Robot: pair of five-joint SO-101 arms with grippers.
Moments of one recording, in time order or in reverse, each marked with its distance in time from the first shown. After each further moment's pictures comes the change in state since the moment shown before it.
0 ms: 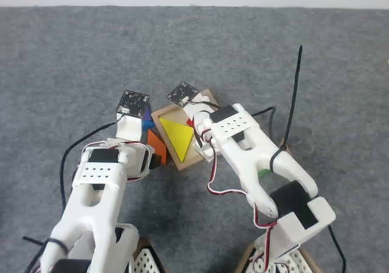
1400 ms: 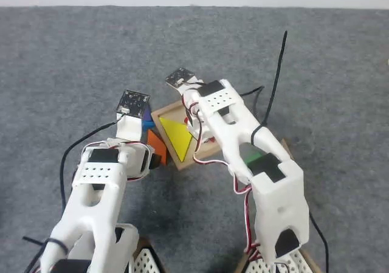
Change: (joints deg) left arm 0.0 0.0 0.0 0.0 0.0; right arm 1.3 24.4 -30.9 16.1 -3.3
